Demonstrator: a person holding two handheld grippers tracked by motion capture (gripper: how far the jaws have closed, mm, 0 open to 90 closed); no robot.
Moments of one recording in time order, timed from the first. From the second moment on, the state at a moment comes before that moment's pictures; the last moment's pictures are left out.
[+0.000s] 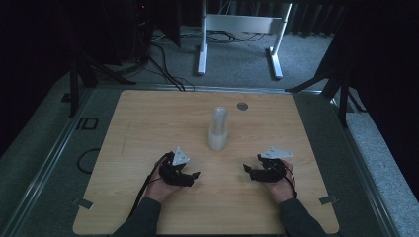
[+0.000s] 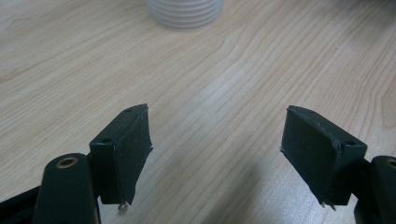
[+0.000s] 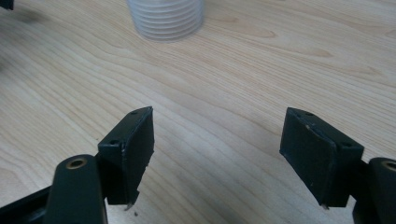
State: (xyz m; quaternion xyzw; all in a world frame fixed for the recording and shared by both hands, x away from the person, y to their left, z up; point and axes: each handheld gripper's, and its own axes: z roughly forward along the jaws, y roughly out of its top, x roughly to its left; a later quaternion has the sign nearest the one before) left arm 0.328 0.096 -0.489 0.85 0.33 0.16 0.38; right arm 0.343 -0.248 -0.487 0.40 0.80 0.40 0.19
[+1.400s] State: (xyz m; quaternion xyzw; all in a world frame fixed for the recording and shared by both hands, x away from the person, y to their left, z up) left arm 0.397 0.057 -0.445 0.81 0.31 0.17 0.46; right arm 0.387 -0.193 -0.382 0.30 0.81 0.46 0.21
